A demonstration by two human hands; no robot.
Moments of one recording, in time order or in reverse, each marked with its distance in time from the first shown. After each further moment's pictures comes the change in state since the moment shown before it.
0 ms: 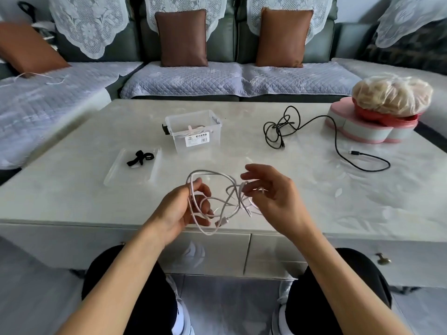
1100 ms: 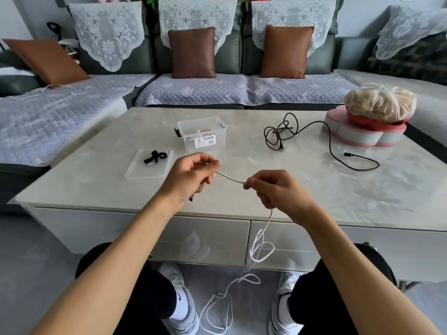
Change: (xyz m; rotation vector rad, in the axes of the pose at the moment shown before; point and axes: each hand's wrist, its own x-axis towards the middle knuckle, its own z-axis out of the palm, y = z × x) left_hand -0.037 0.033 0.017 0.257 0.050 0.453; right_hand -0.017 -0.036 -0.022 0.038 -0.253 0.225
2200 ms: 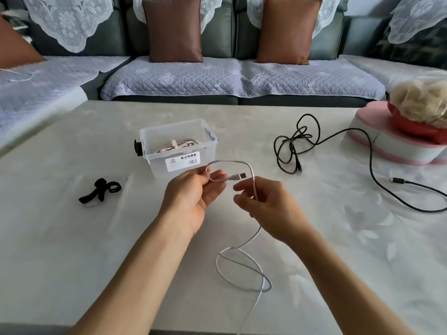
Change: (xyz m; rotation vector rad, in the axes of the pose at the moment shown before) left_hand 0.188 -0.065 0.032 -0.661 0.375 -0.454; right_hand 0.178 0.075 -0.012 -0.167 0.166 0.054
